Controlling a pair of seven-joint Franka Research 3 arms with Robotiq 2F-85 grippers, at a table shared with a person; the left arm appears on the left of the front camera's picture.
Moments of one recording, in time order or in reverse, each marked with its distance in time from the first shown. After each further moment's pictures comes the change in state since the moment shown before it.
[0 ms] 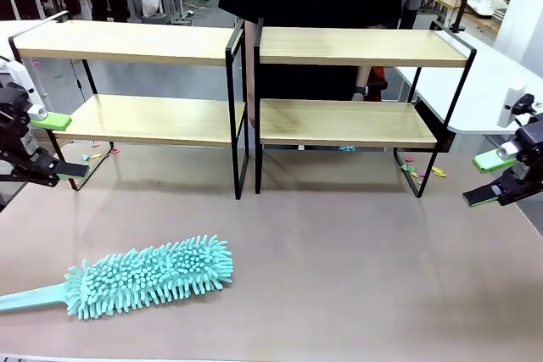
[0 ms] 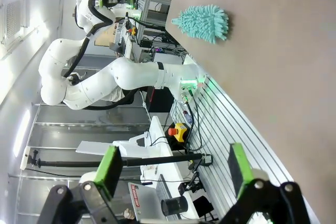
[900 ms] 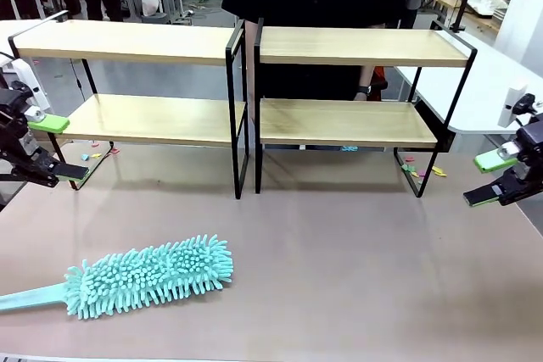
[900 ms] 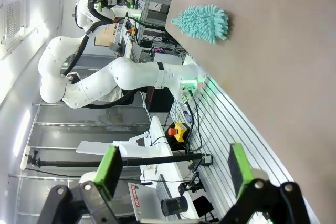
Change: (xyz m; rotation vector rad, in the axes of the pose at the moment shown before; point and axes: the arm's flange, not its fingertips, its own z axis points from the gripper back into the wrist) left arm 0.003 -0.001 -0.001 -0.006 0.050 -0.015; right arm 0.000 0.000 0.000 0.000 0.000 0.000
